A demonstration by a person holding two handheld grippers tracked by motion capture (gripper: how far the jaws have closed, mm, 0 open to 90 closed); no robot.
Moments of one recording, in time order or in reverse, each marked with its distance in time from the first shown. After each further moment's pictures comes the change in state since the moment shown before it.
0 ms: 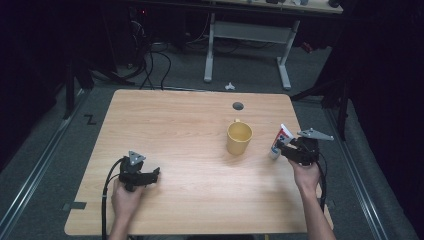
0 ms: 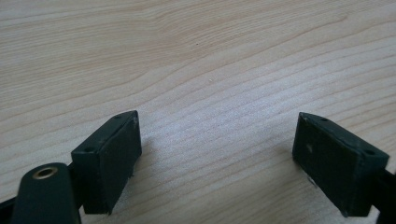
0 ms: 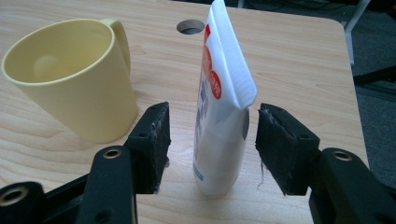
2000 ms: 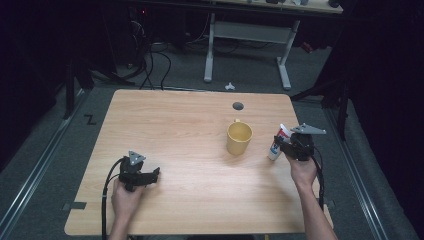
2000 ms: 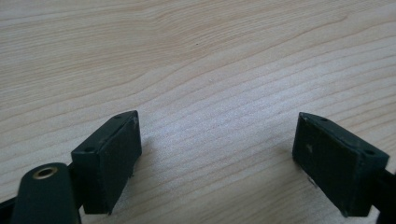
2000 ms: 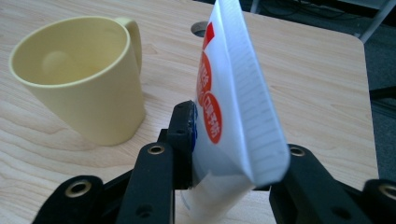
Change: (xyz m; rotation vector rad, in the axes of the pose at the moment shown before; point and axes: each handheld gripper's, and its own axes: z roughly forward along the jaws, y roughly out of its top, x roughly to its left) left arm 0.000 0.000 0.000 0.000 0.000 0.000; right arm 0.006 0.013 0.011 0.016 0.036 -0.089
